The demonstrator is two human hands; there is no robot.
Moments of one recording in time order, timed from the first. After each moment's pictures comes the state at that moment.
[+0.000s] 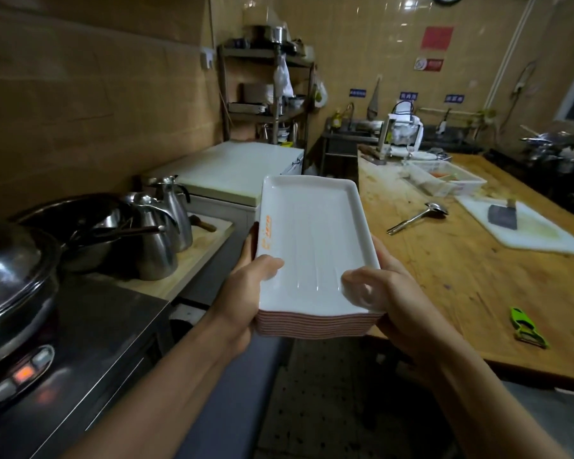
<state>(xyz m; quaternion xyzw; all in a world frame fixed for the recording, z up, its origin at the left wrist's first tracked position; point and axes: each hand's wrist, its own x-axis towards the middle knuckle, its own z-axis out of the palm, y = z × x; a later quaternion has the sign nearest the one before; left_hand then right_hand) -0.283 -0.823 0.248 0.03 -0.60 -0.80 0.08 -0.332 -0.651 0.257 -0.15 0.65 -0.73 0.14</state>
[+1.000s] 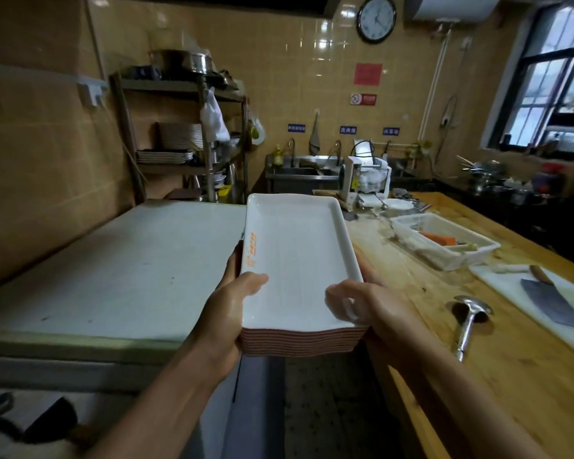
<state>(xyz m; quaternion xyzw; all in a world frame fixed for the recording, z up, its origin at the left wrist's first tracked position) -0.884 -0.990 0.292 -0.05 -0.59 -0.81 0.03 -0.889 -0.815 0.311 -0.06 0.68 -0.73 0.04</state>
